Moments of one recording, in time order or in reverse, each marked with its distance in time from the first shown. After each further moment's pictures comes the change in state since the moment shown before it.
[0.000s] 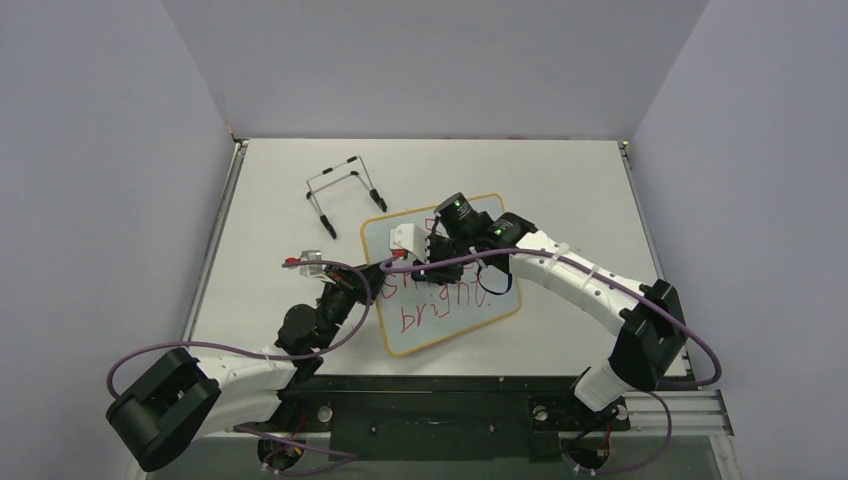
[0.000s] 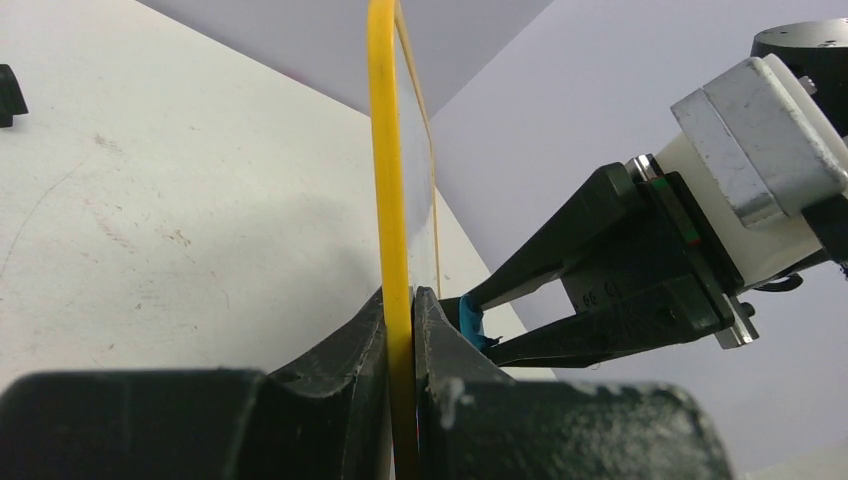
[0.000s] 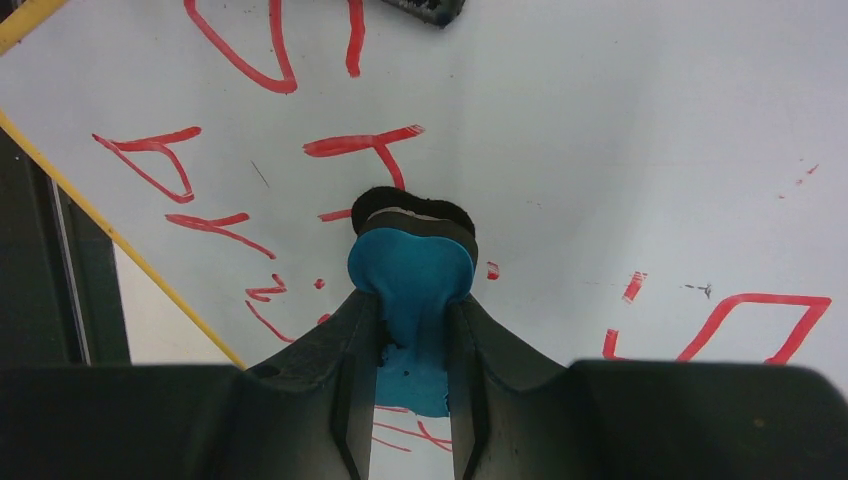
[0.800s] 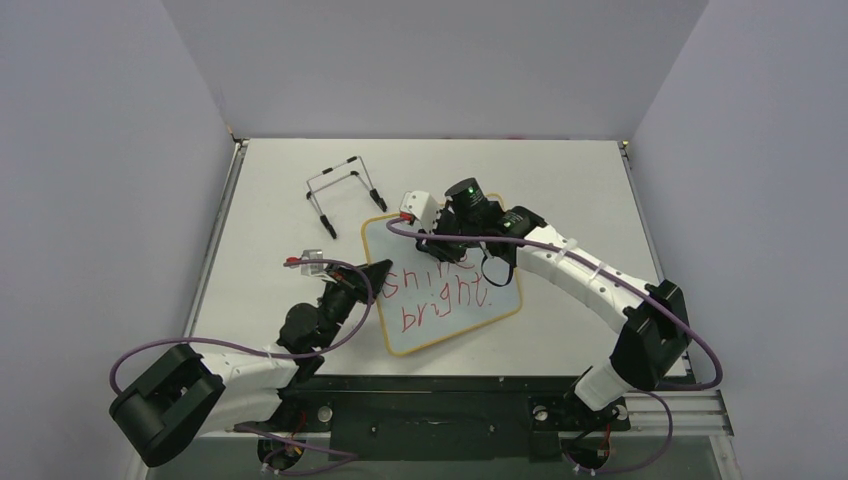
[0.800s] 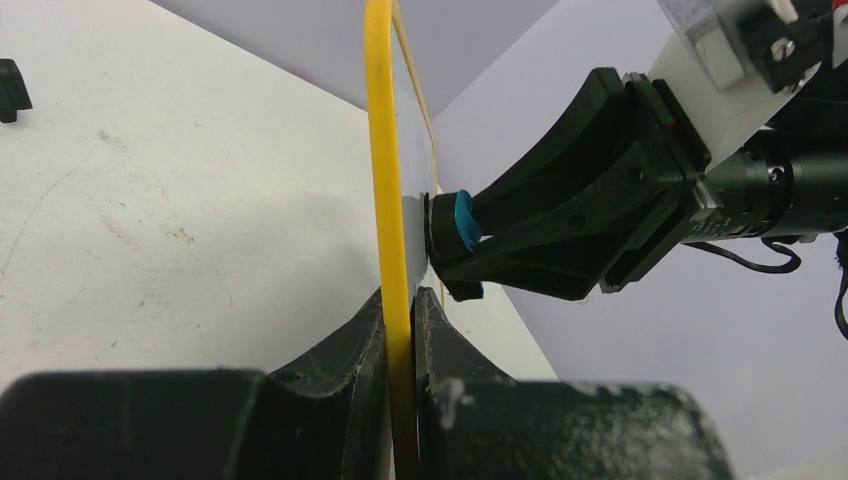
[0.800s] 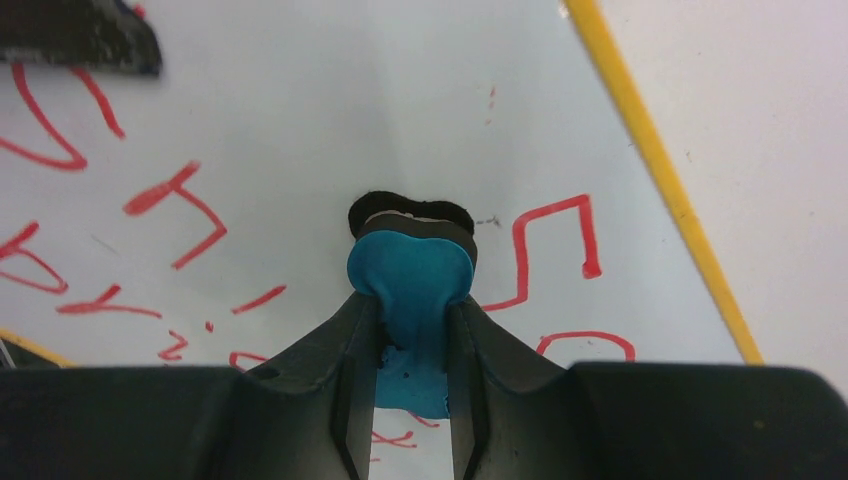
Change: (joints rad) left arm 0.000 0.025 0.004 0.011 -0.005 -0.005; right arm -0.057 -0.008 0.002 0.104 0.117 0.164
